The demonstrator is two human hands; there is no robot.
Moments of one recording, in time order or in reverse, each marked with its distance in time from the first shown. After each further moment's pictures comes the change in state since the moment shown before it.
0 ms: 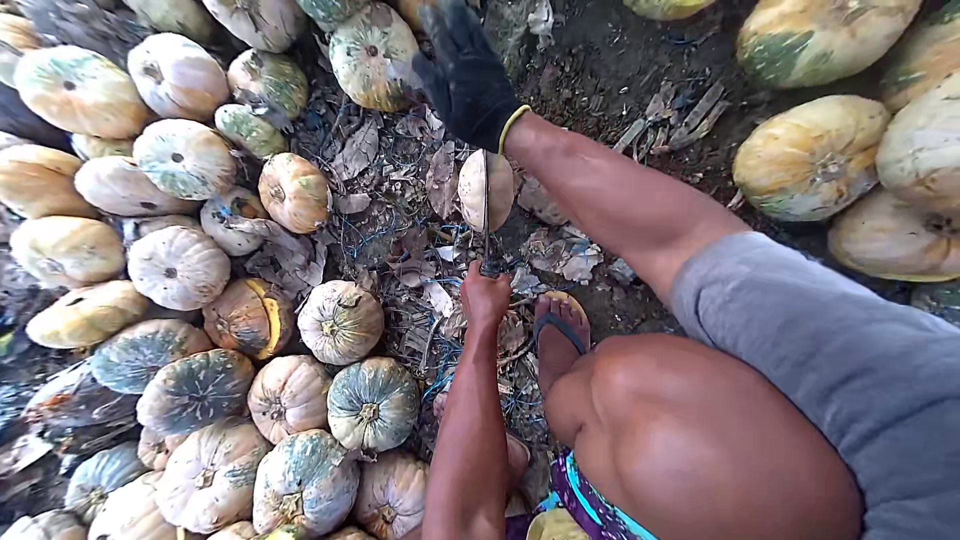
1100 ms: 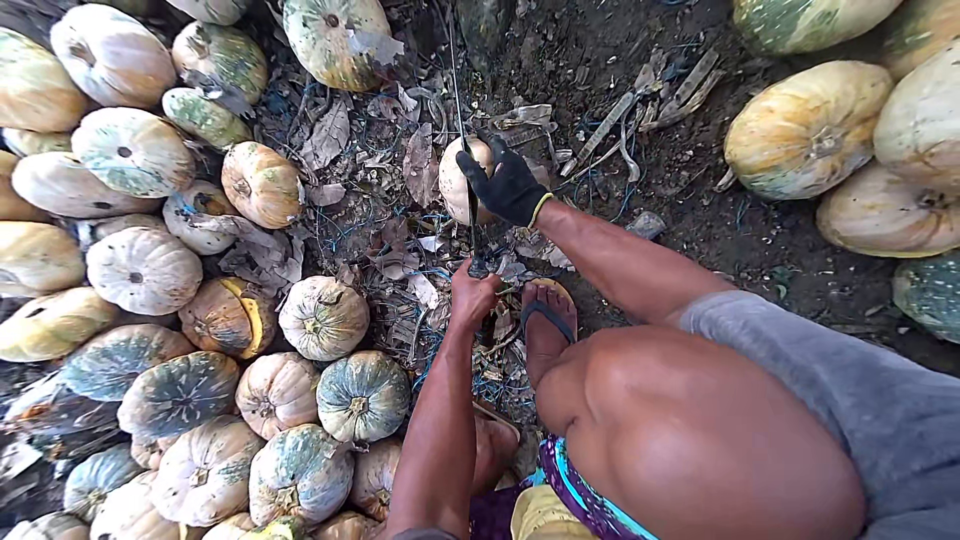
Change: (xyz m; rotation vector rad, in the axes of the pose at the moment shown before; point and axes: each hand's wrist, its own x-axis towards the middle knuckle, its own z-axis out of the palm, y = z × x) left_hand 0.000 -0.021 0.009 -0.540 -0.264 -0.097; right_hand -0.139 0.024 0.019 0.491 -0.224 0.576
